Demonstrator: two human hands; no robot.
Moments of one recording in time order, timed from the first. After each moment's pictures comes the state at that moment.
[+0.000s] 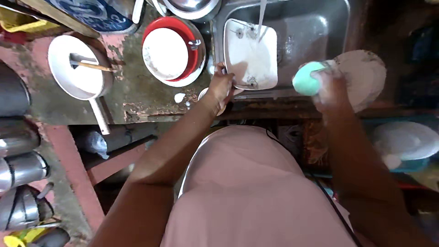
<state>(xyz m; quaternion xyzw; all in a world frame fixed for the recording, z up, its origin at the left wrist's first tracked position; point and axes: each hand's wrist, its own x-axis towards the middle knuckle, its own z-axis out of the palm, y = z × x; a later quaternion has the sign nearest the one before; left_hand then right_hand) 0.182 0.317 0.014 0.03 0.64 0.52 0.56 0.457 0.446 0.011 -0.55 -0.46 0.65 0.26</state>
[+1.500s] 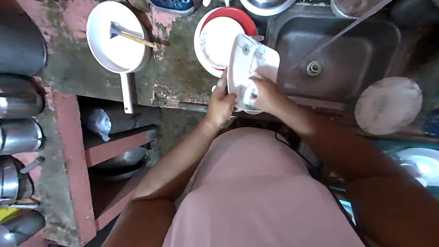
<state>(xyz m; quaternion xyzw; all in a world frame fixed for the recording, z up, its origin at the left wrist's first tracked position) 0.081 0.151 0.064 0.18 0.64 0.58 0.46 0.194 0.303 0.033 -0.23 -0.89 0.38 -0.03</state>
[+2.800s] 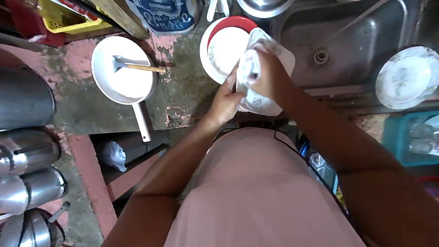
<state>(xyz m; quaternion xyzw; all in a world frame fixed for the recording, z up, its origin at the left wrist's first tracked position) -0.015 0.154 0.065 0.32 0.54 0.53 0.57 0.101 0.294 0.064 -0.34 -0.87 0.34 0.12</state>
